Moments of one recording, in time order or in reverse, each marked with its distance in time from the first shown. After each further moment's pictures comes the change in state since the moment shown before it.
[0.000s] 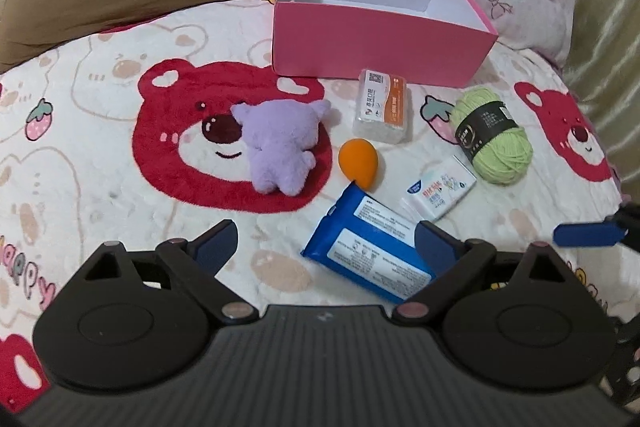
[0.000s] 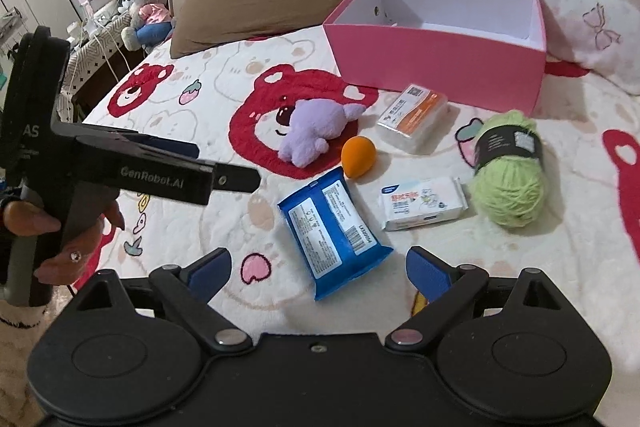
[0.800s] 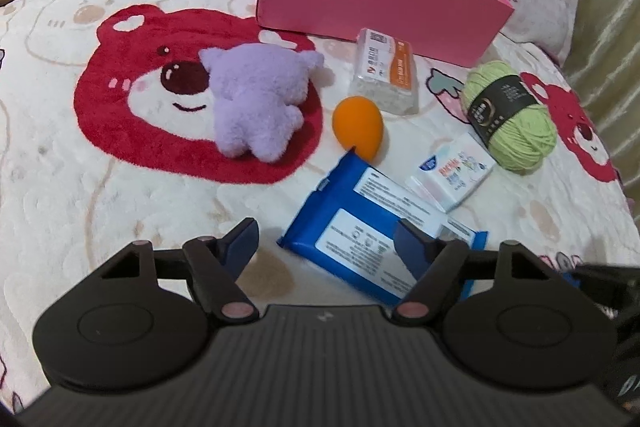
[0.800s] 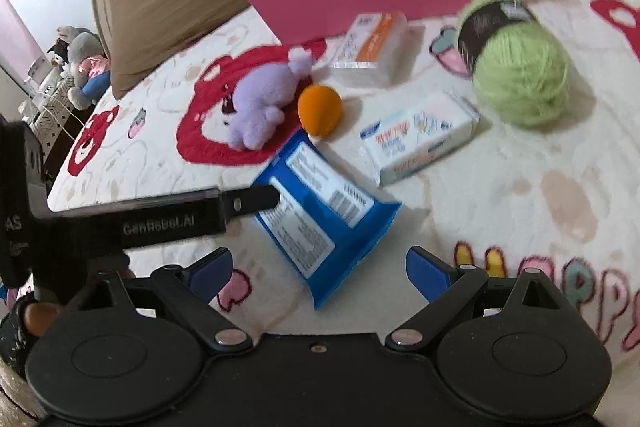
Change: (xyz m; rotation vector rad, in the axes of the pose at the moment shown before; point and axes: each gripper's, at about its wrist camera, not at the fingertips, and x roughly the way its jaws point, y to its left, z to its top) left arm 0.075 0.012 -0.035 -0.049 -0.016 -0.091; right arm 0.080 -0.020 -0.034 0.302 -0.004 -0.018
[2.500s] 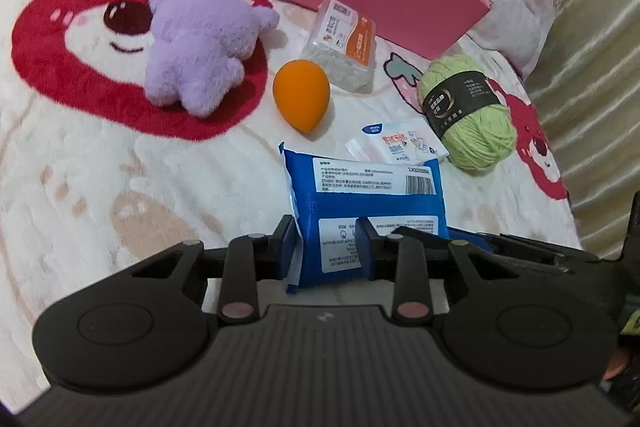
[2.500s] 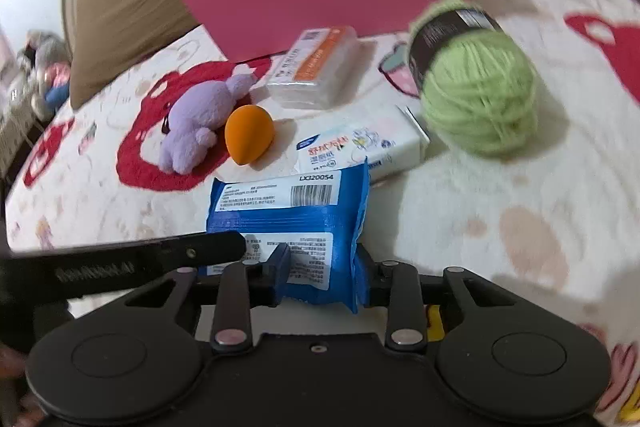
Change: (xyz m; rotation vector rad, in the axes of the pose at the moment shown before) left arm 0.023 -0.008 -0.013 -0.130 0.066 -0.210; right arm 0.021 -0.026 0.020 -0.062 -0.074 -0.116
